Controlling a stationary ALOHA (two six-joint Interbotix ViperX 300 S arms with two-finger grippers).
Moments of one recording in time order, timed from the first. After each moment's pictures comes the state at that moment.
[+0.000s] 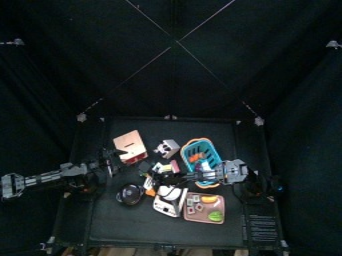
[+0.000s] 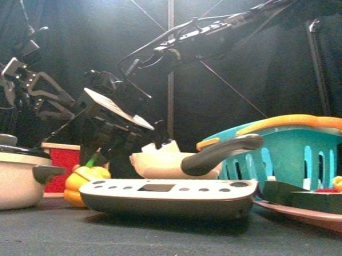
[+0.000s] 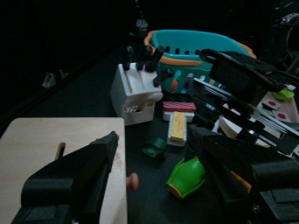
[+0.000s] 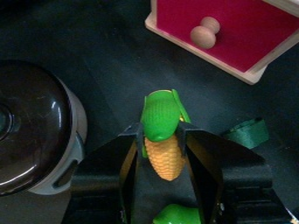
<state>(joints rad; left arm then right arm) 0.43 -0.97 1.41 0.23 -0.28 -0.28 0.01 0.55 -0.12 -0.72 0.50 1.07</state>
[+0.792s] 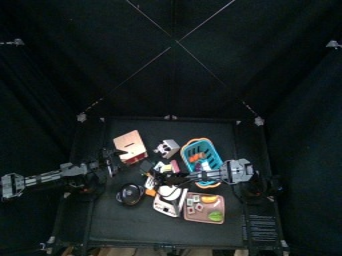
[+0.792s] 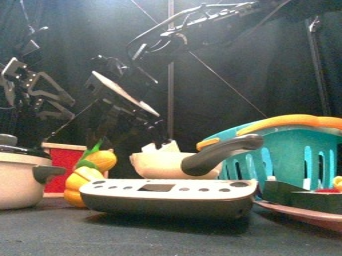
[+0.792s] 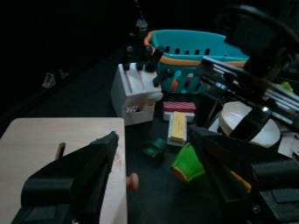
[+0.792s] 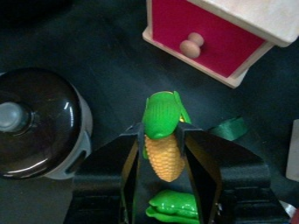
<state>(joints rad) 0.43 -0.97 1.41 0.23 -0.28 -0.28 0.04 0.46 -0.08 -0.73 0.54 1.07</state>
